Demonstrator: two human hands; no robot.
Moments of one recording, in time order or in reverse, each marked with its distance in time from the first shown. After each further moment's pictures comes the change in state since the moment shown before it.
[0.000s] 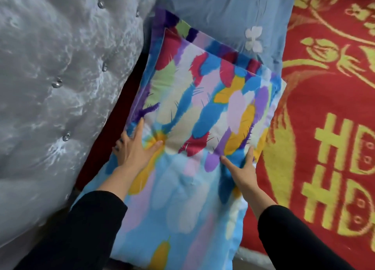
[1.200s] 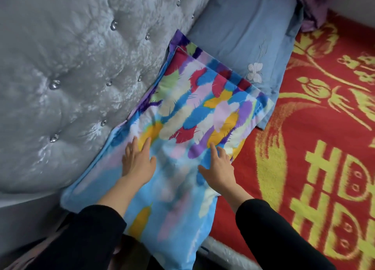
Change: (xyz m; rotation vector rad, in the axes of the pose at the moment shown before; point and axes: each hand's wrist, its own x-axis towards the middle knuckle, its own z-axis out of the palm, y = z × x) left_hand -0.113 -0.005 -0.048 0.006 0.057 0.040; right_hand -0.084 -0.061 0.004 -0.718 -0.150 -0.625
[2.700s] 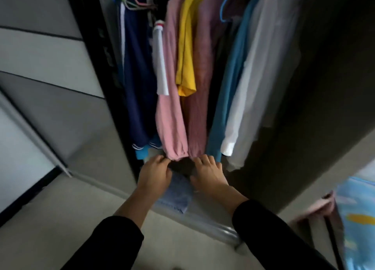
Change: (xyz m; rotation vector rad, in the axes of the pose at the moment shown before) left_hand -1.070 -0.302 0.075 -0.150 0.907 -0.943; right_hand -0.938 -0.137 0.223 -0.512 -0.299 -1.758
